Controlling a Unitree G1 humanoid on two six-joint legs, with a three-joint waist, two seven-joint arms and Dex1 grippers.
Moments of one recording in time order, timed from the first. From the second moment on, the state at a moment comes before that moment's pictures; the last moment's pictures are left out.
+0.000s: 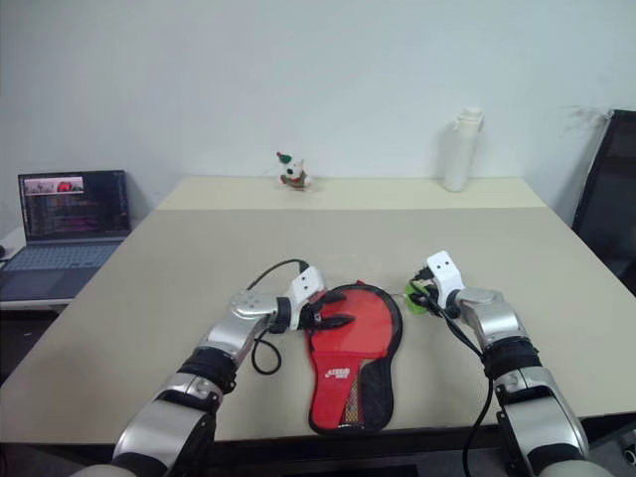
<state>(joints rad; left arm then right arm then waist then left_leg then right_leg) -0.83 0.29 -0.16 0.80 0.04 -0.06 -1.11 -0.81 -0.41 0.10 0.61 0.10 0.53 0.61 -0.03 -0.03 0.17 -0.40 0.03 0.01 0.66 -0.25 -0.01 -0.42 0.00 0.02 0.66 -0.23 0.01</state>
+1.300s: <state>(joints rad) -0.82 0.29 -0.24 0.78 0.02 -0.03 -1.25 -0.03 -0.90 -0.01 -0.75 0.47 1.16 0.87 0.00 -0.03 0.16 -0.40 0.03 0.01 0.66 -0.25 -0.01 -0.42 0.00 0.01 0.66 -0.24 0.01</state>
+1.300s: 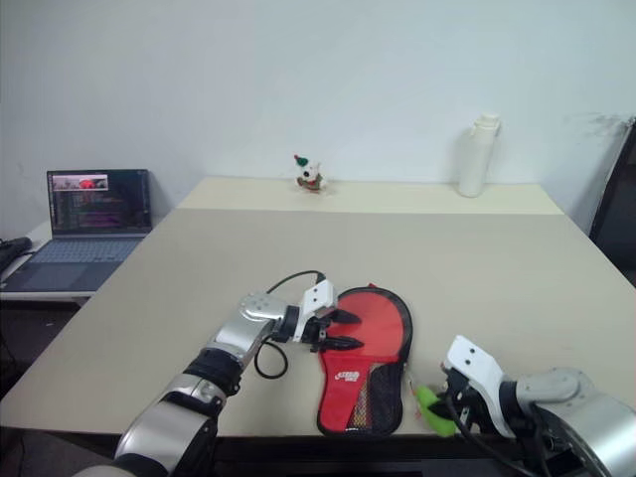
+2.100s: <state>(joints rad) -0.83 0.27 -0.26 0.80 0.02 -0.03 -1.23 0.14 -1.00 -0.03 -0.98 0.80 1.17 0.87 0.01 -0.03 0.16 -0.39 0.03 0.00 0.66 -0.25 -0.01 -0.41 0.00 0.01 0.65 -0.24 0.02</state>
